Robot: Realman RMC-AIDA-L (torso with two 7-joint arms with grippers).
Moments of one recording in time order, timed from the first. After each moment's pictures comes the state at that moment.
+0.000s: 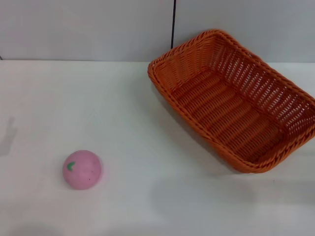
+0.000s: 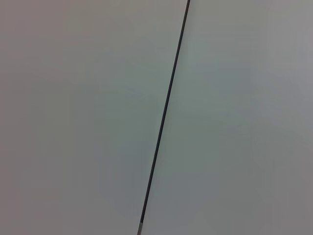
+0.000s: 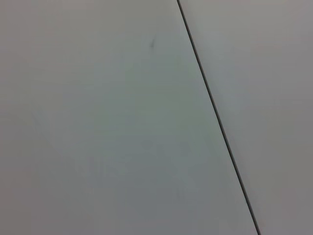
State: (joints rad) left arm -0.10 -2.06 -1.11 -0.04 -0.55 -1.67 2.66; right arm 0.27 2.07 -0.99 -0.05 -0.39 -1.59 0.53
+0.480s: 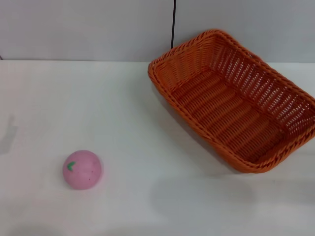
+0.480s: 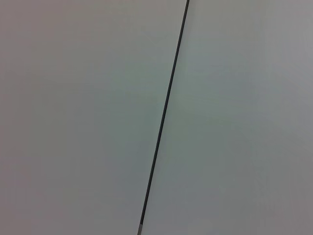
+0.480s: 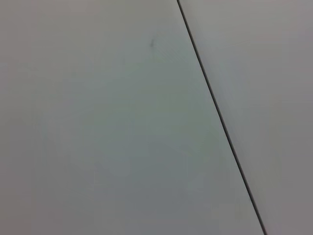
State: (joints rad) left arm -0.11 -2.06 -1.11 -0.04 -0.55 -1.67 2.66; right arm 0.26 2.06 -0.99 -0.05 -0.41 -1.58 0.58
